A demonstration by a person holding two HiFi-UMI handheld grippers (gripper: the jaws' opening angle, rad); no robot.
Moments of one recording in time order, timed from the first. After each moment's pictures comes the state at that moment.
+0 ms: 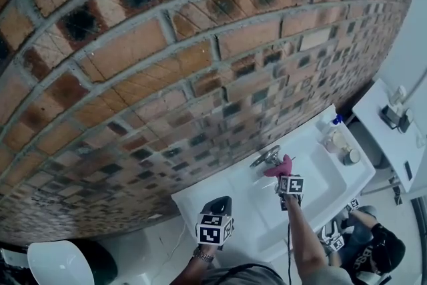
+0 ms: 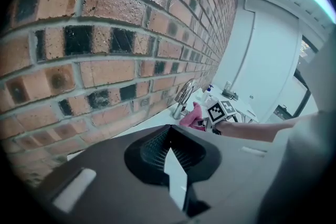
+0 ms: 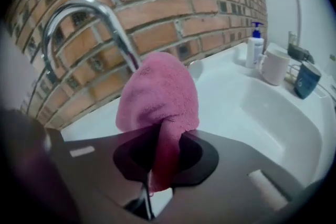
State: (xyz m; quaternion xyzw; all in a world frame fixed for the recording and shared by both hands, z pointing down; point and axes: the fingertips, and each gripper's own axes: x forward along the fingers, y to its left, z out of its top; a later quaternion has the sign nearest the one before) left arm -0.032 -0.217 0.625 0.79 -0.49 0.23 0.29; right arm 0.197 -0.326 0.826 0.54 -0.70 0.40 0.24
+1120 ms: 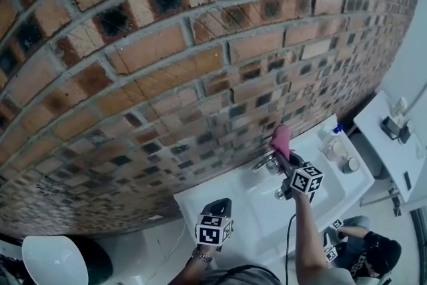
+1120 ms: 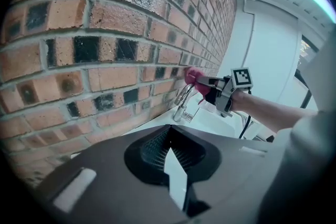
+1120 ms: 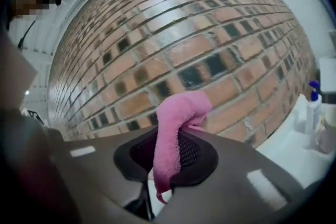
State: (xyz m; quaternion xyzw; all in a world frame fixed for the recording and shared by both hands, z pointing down) left arm -0.037 -0.206 0.612 0.79 -0.50 0.22 0.28; right arm 0.142 -0.380 0.596 0.42 -0.88 0.24 -0.03
